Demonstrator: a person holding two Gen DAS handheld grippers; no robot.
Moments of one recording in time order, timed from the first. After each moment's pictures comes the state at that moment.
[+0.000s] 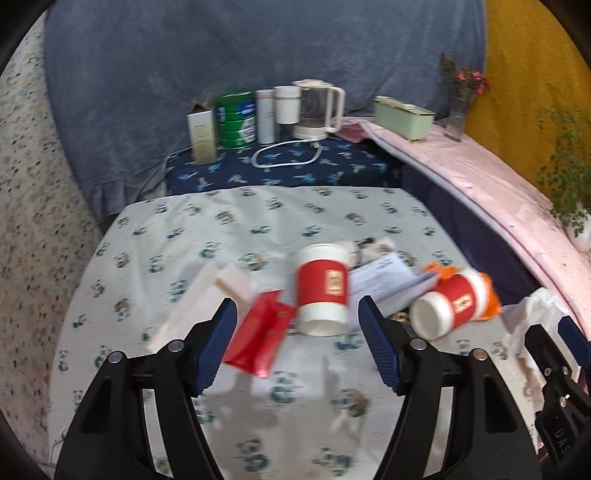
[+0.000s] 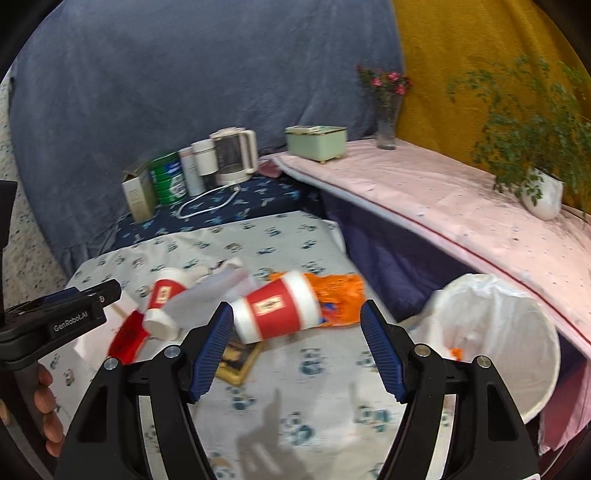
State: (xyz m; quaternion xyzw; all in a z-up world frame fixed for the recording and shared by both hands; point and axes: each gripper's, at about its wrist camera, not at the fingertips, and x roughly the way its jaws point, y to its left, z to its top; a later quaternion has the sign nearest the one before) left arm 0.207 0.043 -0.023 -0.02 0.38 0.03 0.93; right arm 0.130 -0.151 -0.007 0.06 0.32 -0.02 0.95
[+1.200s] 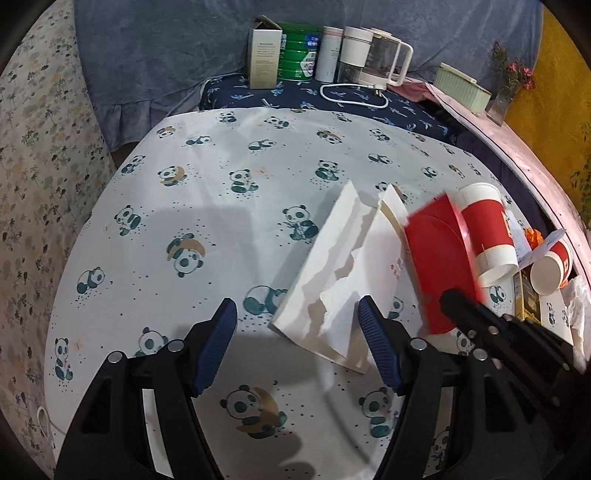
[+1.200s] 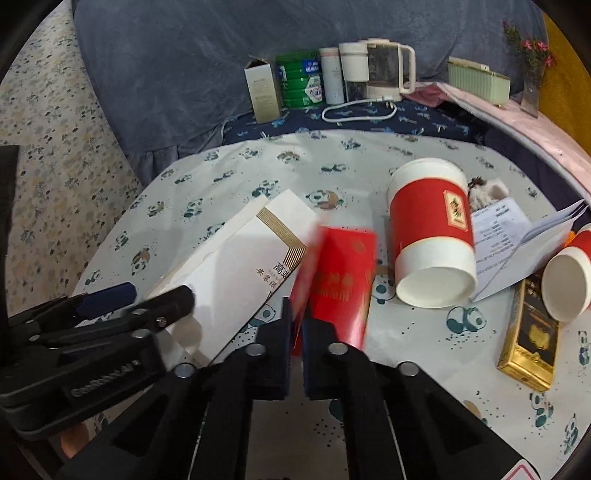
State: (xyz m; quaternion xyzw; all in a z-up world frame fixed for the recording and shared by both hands) left arm 0.226 0.192 -0.116 -0.07 0.45 0.02 0.89; right arm 0.203 0.058 -0.103 0.03 0.41 0.16 0.90
